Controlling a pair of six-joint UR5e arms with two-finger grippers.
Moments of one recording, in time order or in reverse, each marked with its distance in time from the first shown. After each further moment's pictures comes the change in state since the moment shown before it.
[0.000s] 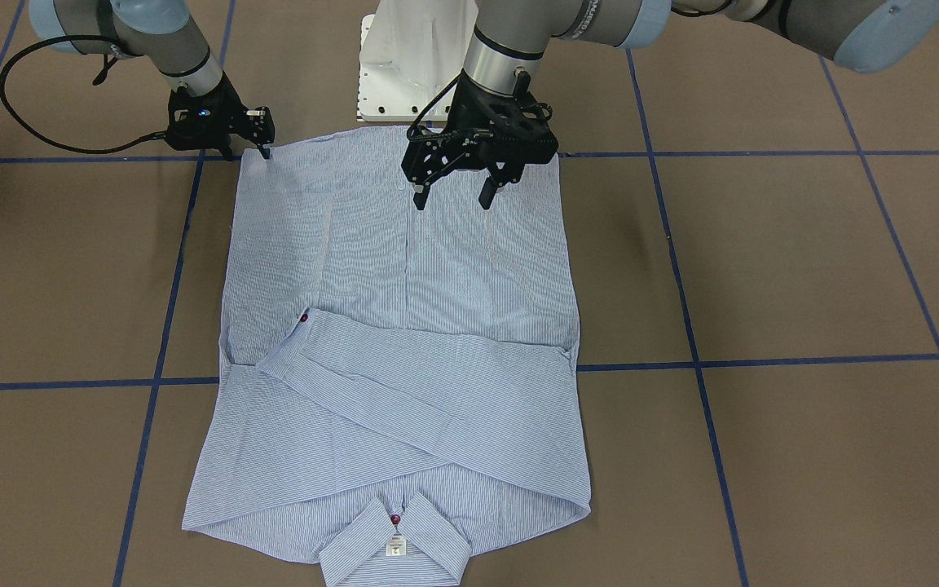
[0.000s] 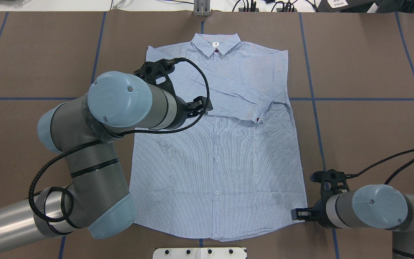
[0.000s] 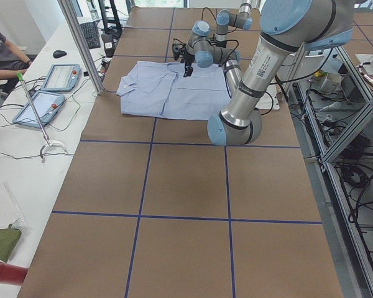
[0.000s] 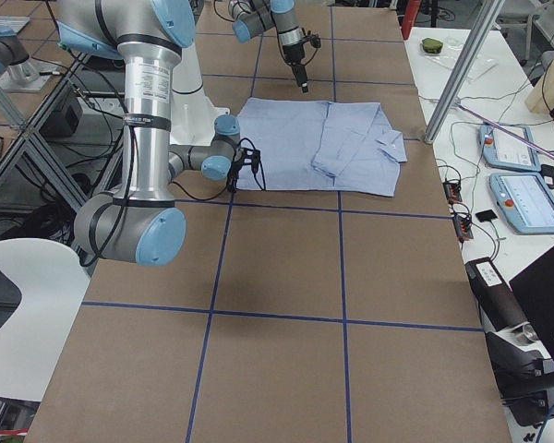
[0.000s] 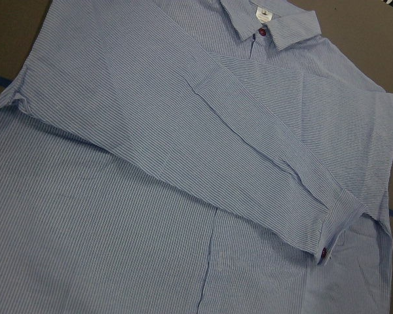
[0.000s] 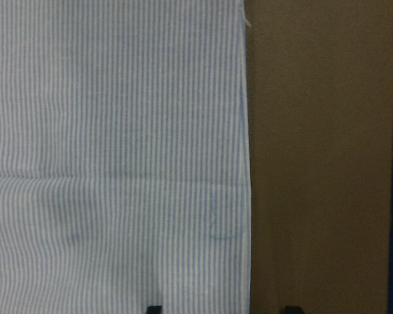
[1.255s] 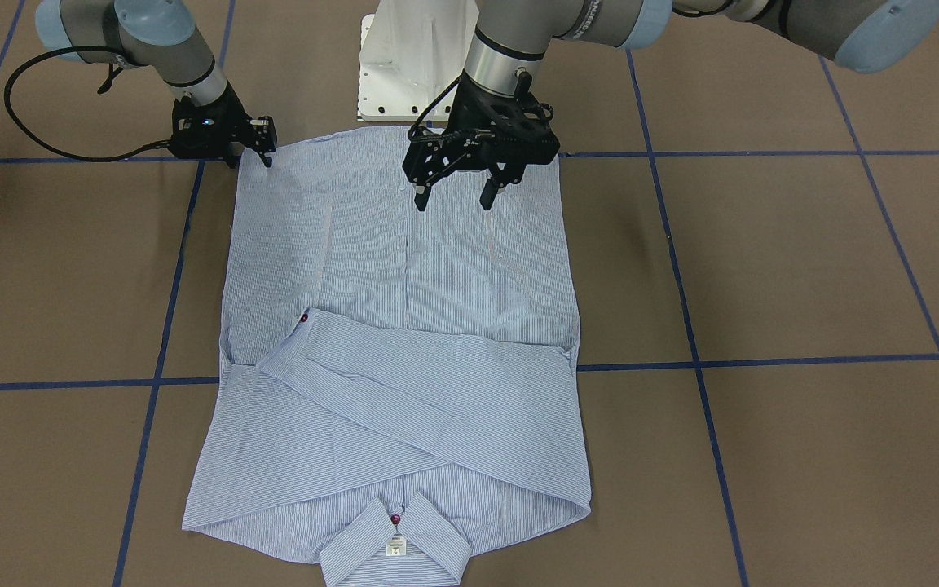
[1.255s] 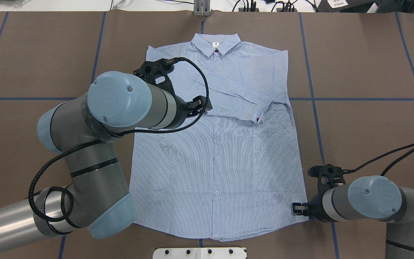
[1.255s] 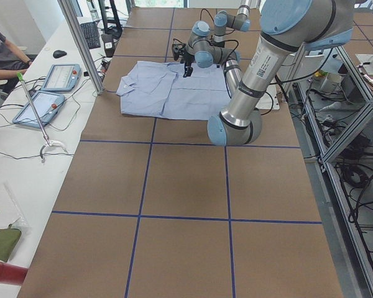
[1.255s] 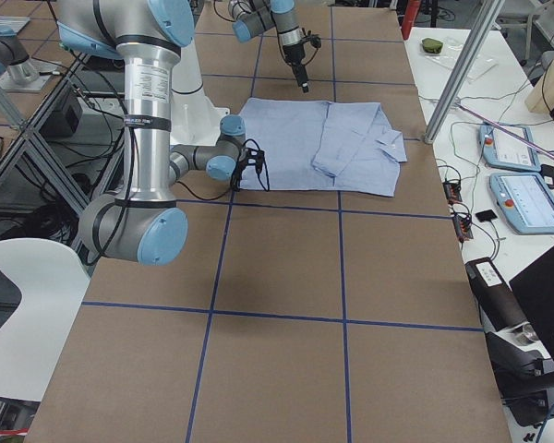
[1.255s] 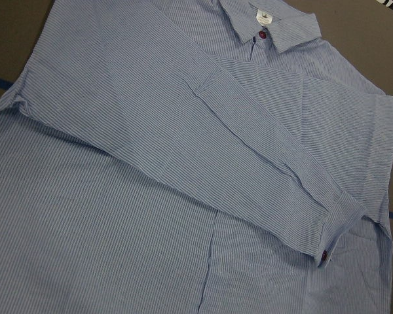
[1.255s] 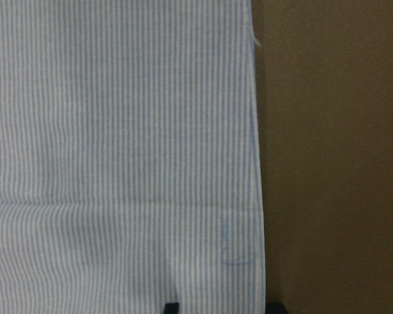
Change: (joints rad) left arm -0.001 0.001 0.001 0.000 0.003 0.000; right arm 0.041 0.032 -0.024 -0.002 0.054 0.001
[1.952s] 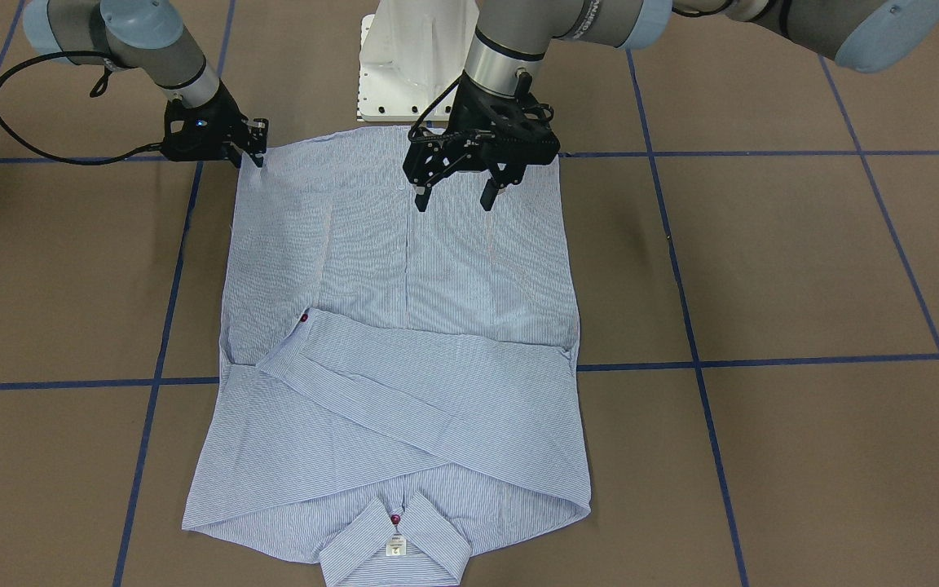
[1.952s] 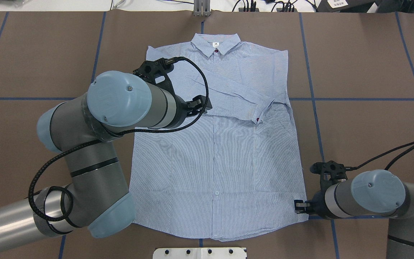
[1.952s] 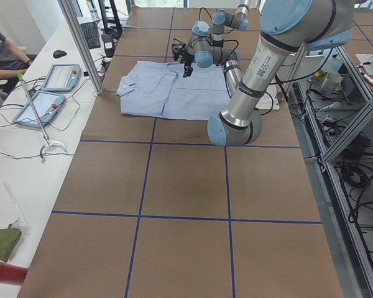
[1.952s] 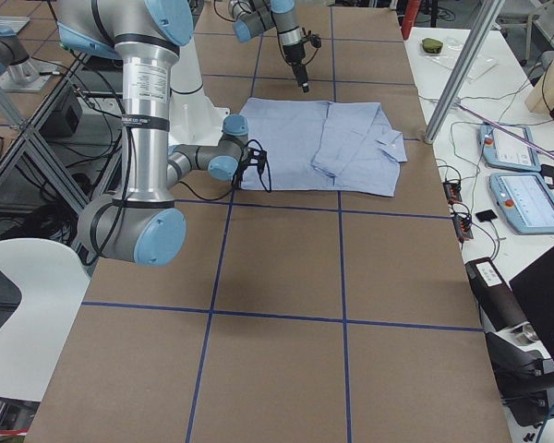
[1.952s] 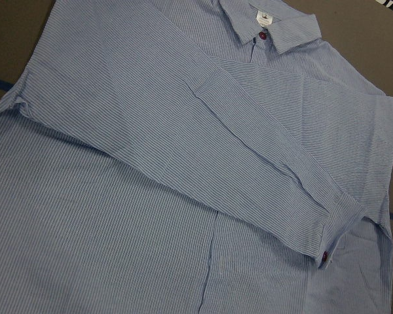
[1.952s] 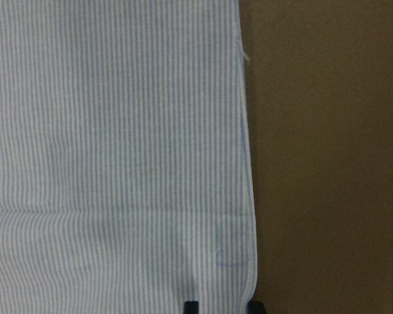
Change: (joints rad) left arm -0.001 0.000 0.000 0.000 0.001 0.000; right arm 0.021 -0.001 0.003 0.001 0.030 0.001
